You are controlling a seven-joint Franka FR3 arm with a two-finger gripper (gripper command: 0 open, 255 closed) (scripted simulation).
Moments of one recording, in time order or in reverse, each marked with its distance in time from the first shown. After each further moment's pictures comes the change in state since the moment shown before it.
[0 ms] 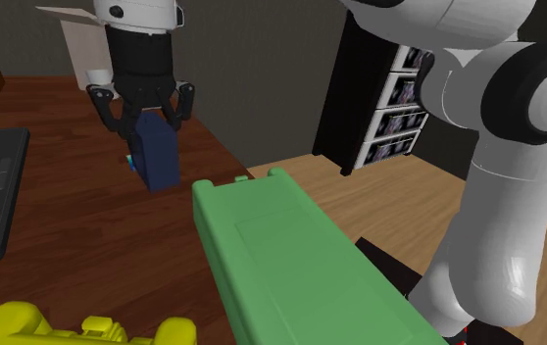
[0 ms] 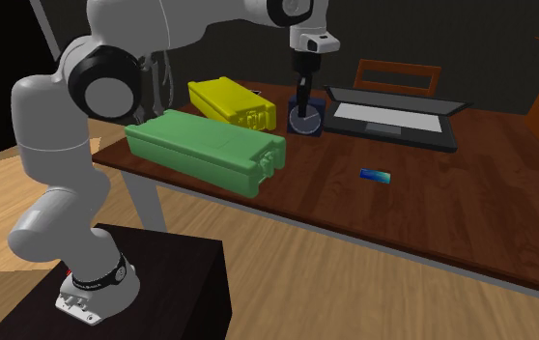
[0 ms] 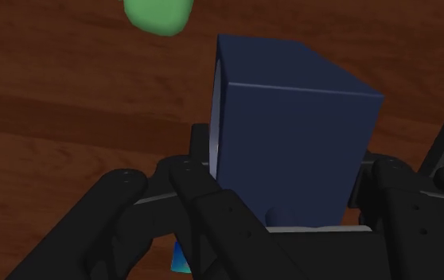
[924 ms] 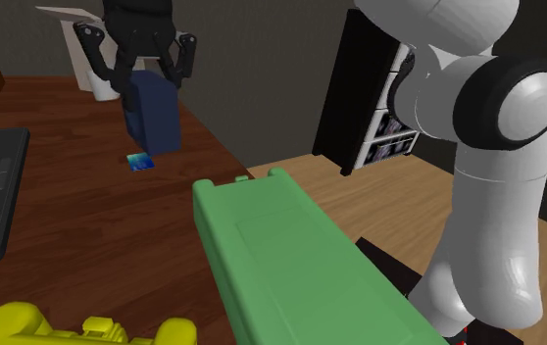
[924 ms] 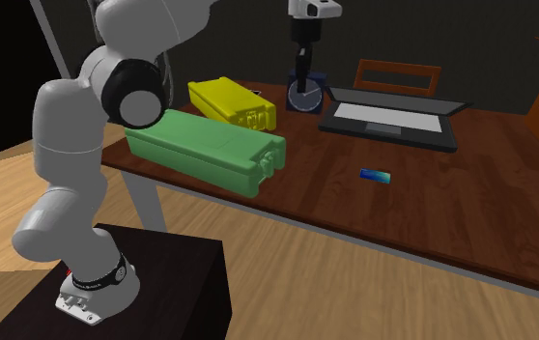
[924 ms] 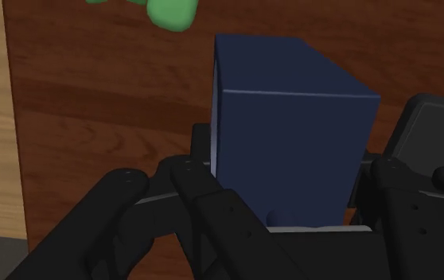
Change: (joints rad) arm 0.093 0.120 0.002 0.367 -0.073 -0.256 0.018
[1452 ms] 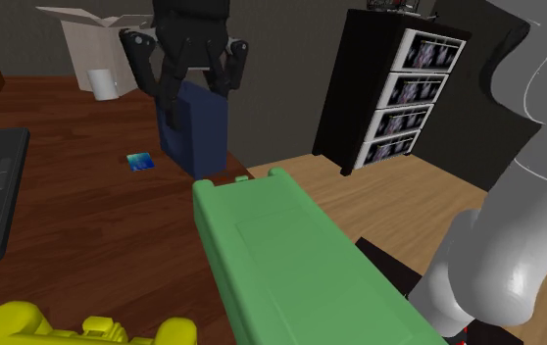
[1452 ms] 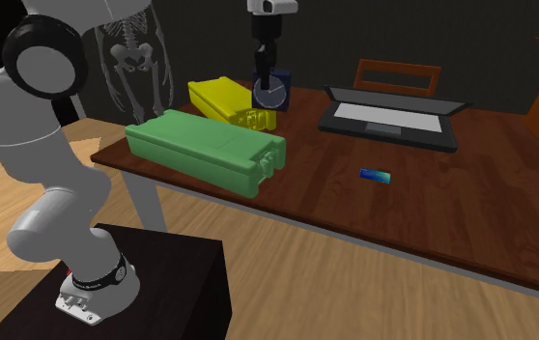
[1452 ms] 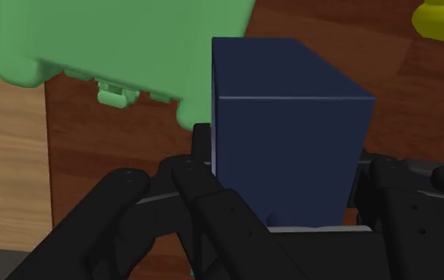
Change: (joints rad) arm -0.125 -0.387 0.018 -0.470 0.210 0.129 -0.006
